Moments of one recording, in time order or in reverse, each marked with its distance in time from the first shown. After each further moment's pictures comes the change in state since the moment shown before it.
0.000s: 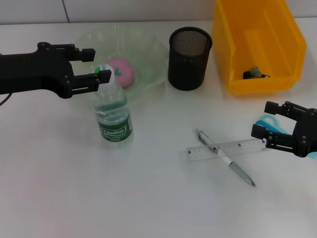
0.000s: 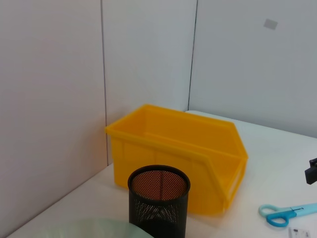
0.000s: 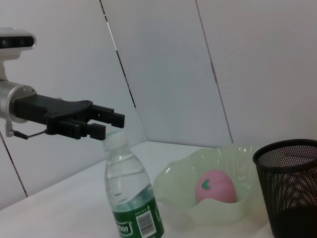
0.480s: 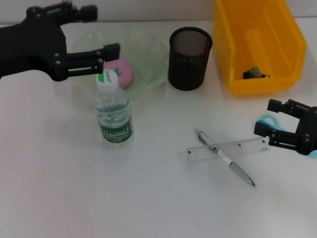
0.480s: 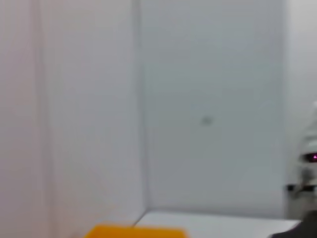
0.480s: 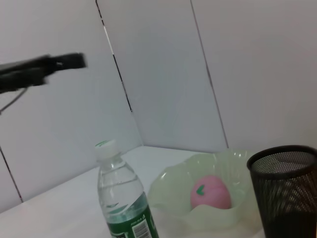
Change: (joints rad) left arm 0.071 0.003 -0.009 0.083 -0.312 0.101 0.168; right arm -0.001 0.000 0.021 -0.008 0.000 -0.008 0.004
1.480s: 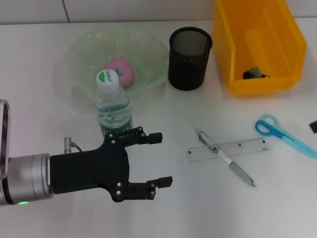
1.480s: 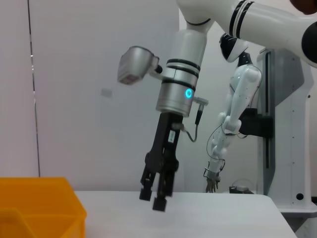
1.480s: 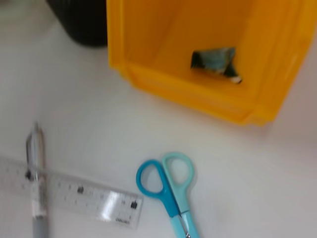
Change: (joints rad) left arm -0.097 -0.003 0.241 -0.853 -0.108 0.076 0.747; right arm 0.363 0.004 -0.093 -0.660 -1.150 -0.185 1.078
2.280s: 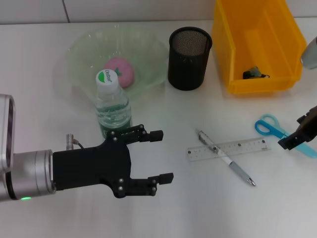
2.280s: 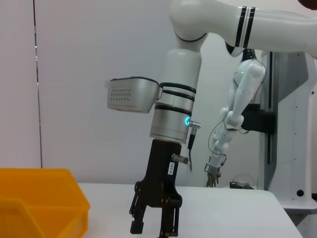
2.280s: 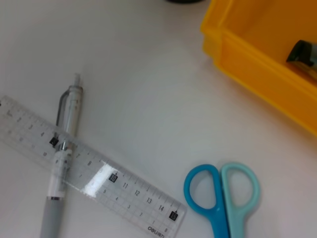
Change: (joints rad) left arm -0.019 0.002 0.002 -0.006 0.006 -0.023 -0.025; right arm -0.006 0.002 -0.231 0.188 0.053 0.211 -0.105
